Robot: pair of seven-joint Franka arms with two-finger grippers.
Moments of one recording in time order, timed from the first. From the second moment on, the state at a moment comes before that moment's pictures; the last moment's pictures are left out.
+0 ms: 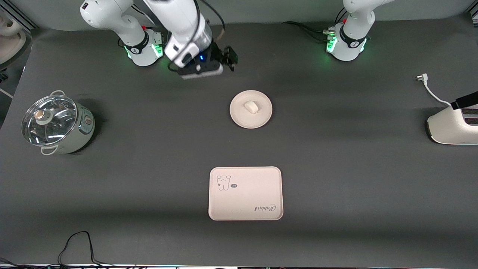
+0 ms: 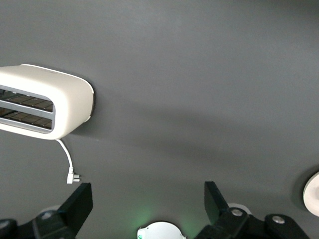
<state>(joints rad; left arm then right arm) 0.32 0.08 -0.15 -1.53 0.05 1.43 -0.05 0.91 0.03 -0.11 -1.95 0.23 2.06 0.73</state>
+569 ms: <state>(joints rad) 0.13 -0.01 -0.01 -1.62 0.04 1.44 -0.05 0.99 0.27 -0.11 -2.16 0.23 2.54 0.73</state>
